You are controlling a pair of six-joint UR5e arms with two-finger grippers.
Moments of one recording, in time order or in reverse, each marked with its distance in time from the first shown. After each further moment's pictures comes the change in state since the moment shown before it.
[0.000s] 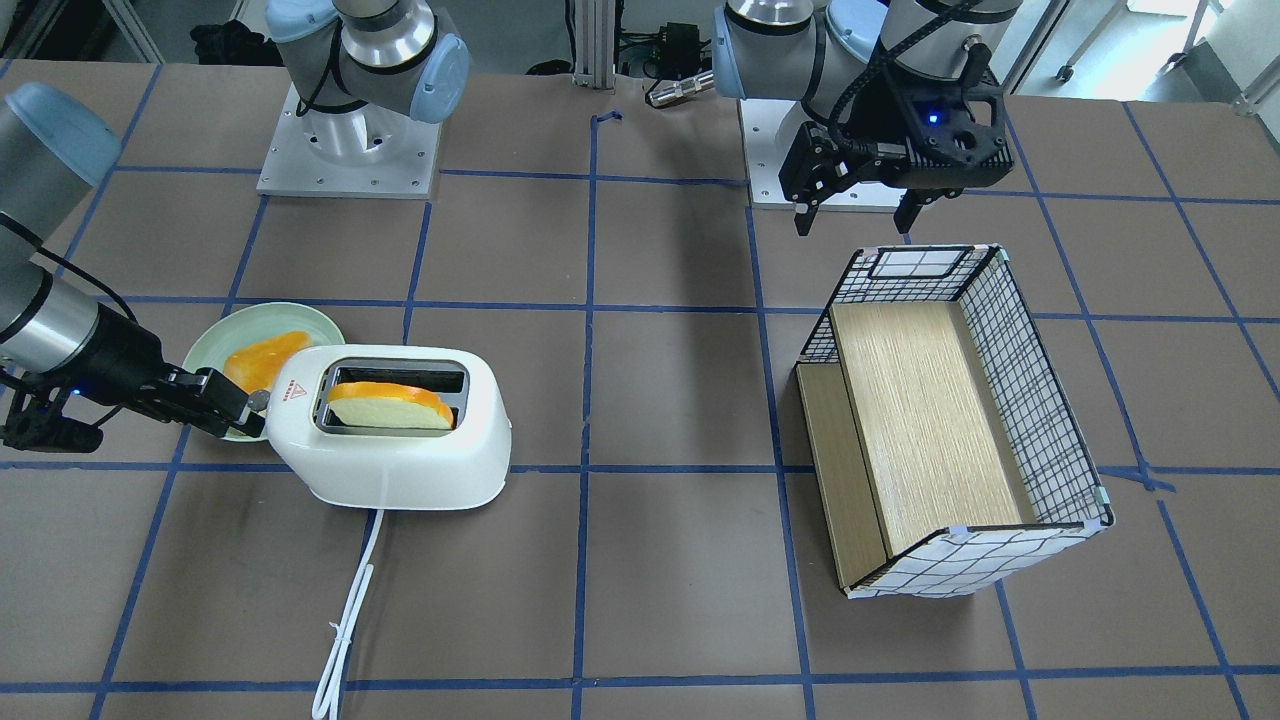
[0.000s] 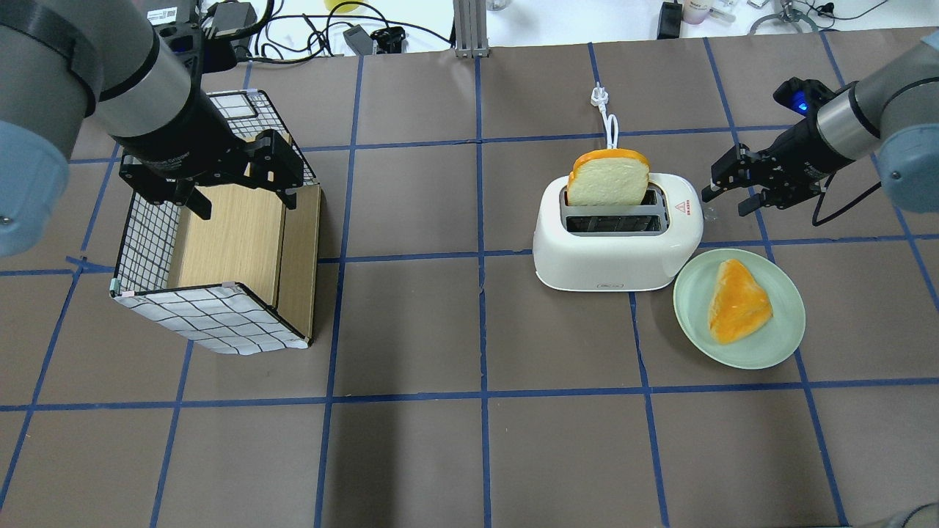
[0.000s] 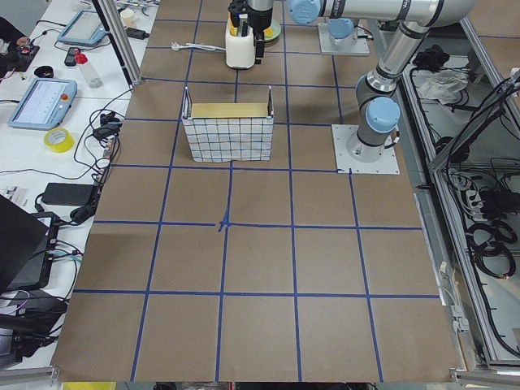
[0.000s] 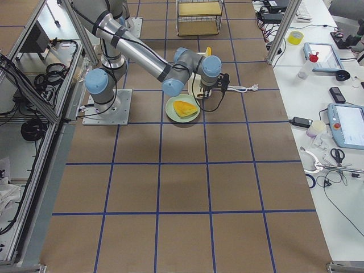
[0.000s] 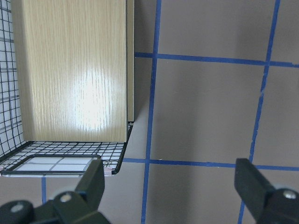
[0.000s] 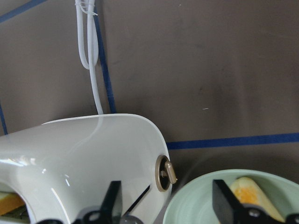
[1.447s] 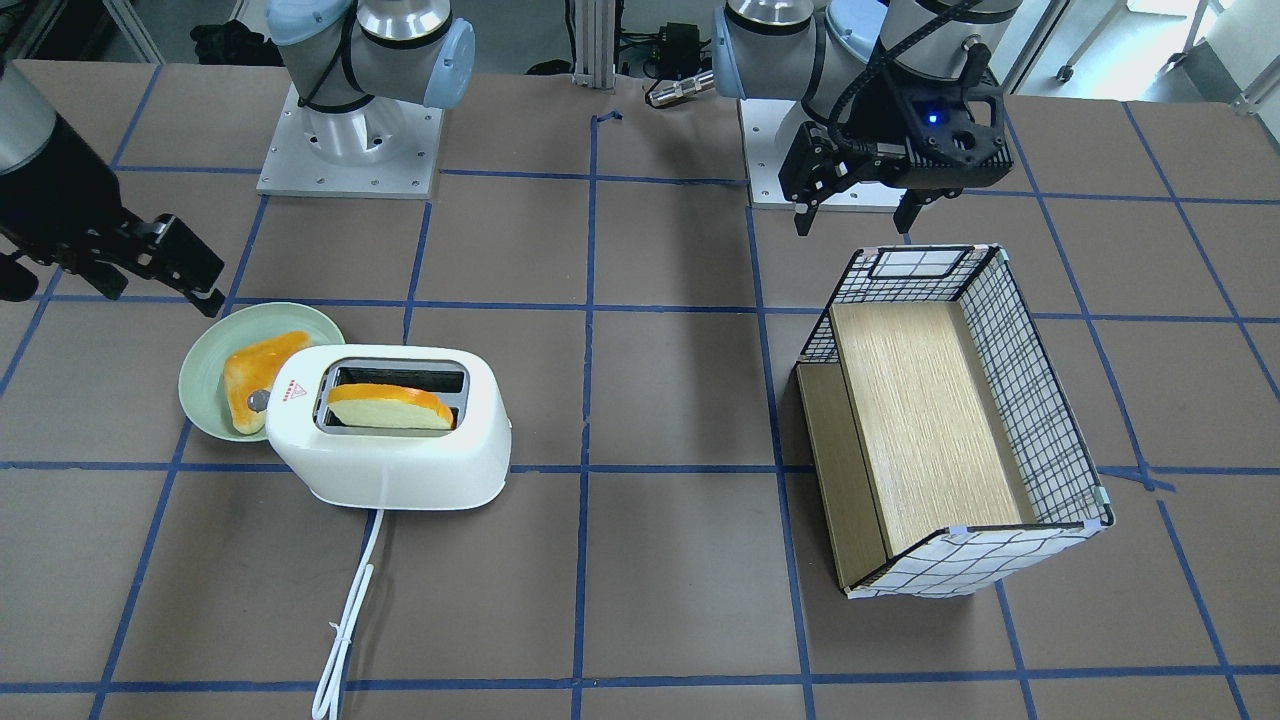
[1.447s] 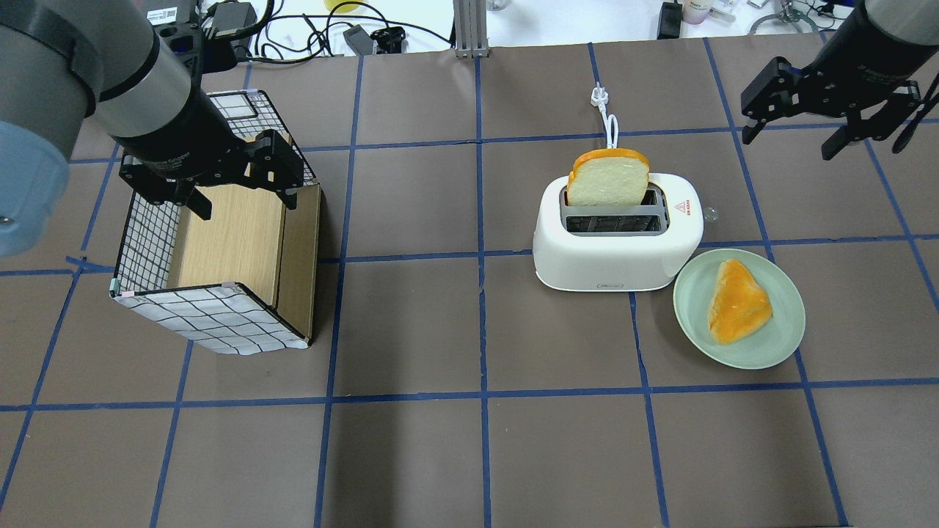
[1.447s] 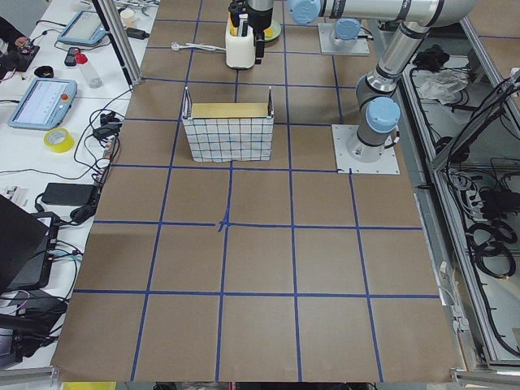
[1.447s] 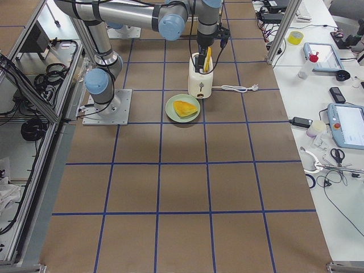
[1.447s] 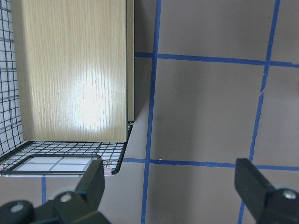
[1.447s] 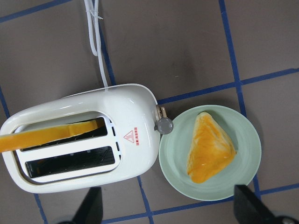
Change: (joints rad) left arm 0.000 0.000 0.000 0.000 0.000 0.000; right arm 0.231 -0.191 -0.260 0.346 -0.296 0.293
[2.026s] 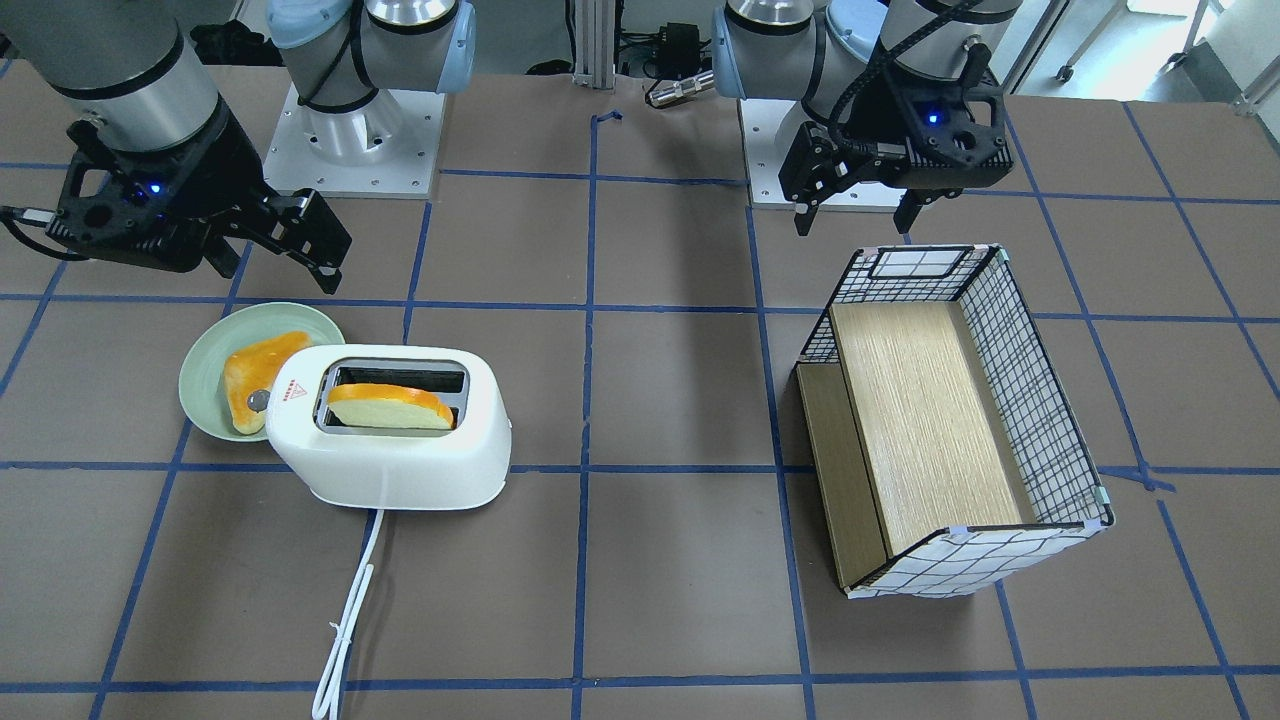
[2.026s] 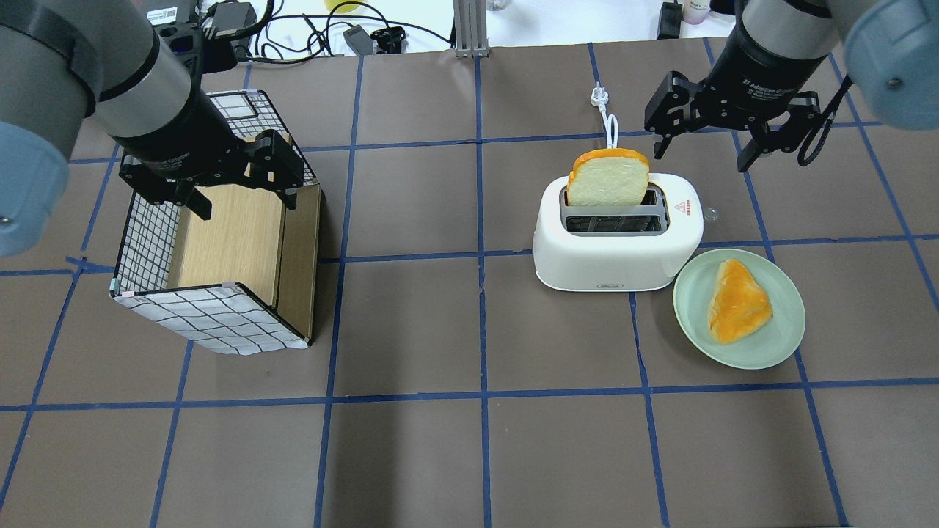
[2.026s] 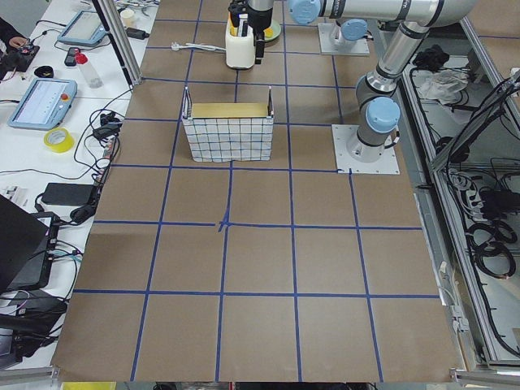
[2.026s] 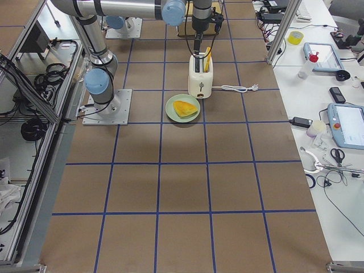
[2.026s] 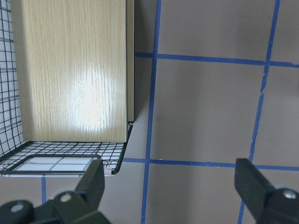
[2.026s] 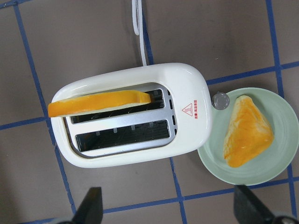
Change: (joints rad) left arm 0.000 0.000 0.000 0.000 -0.001 0.000; right arm 0.136 -0.010 0.005 0.002 -0.005 0.112
